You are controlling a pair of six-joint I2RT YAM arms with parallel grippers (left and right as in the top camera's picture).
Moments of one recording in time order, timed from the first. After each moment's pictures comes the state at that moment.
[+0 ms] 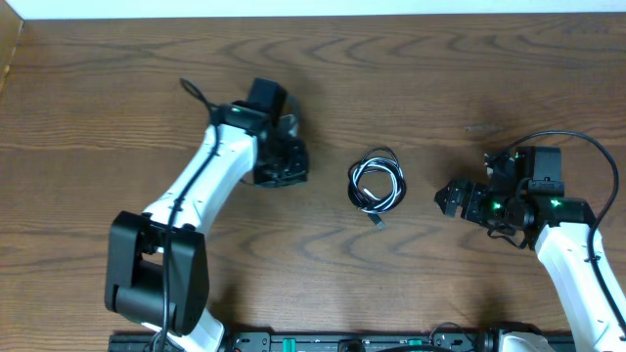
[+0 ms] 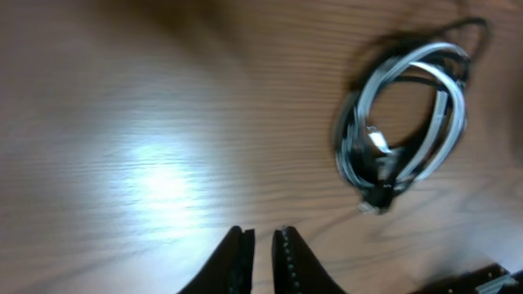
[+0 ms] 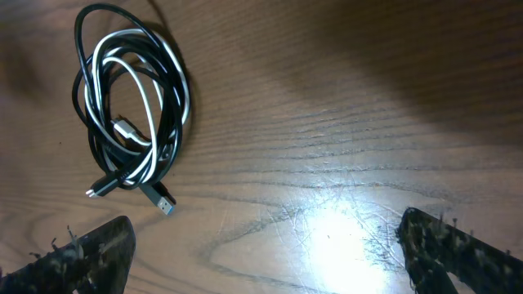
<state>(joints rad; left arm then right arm) -0.33 1.77 1.29 -0.92 0.39 -0.44 -0.06 1.24 0.73 -0.69 -0.37 0.28</state>
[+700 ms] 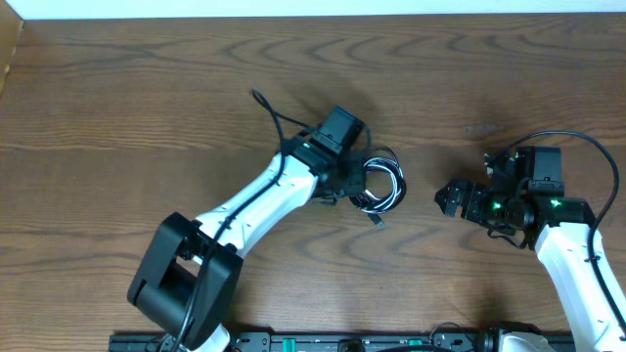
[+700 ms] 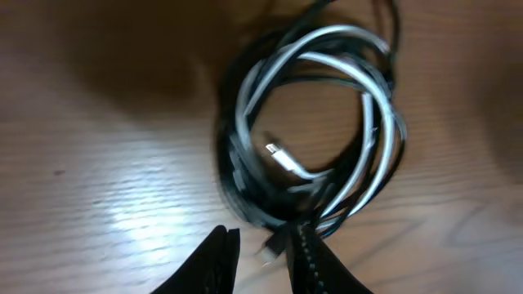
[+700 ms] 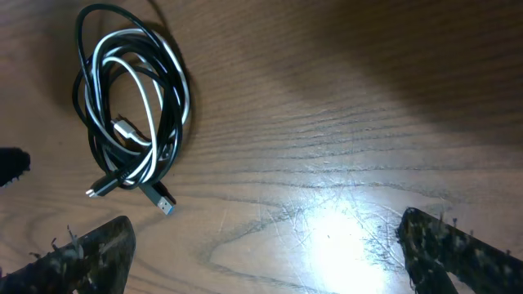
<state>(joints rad) -0.63 1.78 1.21 -0.63 0.21 -0.71 -0.06 1.24 0.73 -0.69 -0.37 0.28</state>
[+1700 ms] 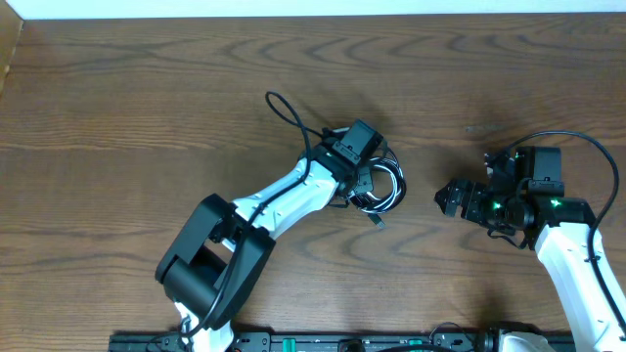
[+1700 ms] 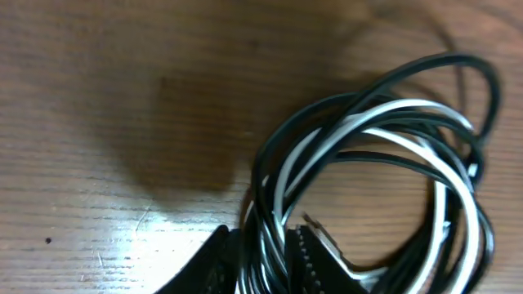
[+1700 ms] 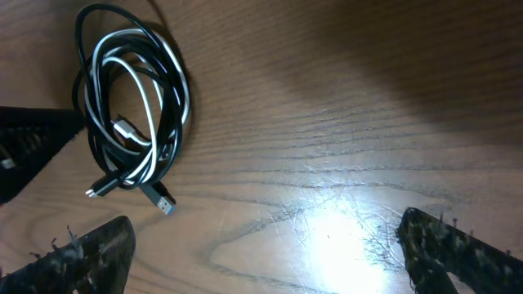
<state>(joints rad) -0.69 1.91 1.20 -0.51 -0.02 -0.83 -0.06 1.24 0.73 -0.69 -0.37 0.28</state>
